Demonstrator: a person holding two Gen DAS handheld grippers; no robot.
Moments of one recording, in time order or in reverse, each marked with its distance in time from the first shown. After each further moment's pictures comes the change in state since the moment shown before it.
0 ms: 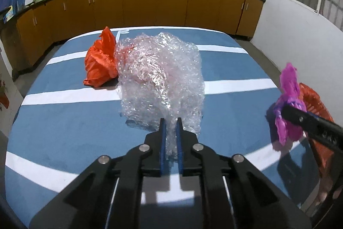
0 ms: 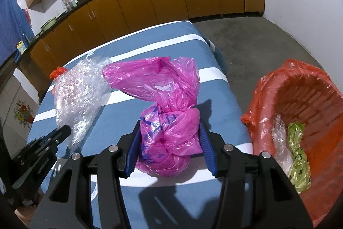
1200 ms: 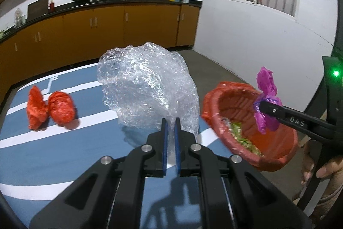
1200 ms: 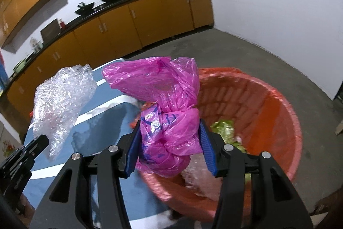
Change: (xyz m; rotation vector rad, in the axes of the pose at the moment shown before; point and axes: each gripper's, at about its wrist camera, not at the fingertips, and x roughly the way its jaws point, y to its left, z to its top) left arm -0.060 -0.135 0.000 0.239 -0.136 -0.313; right arm -0.096 -0.124 -0.027 0.218 -0.200 -0.213
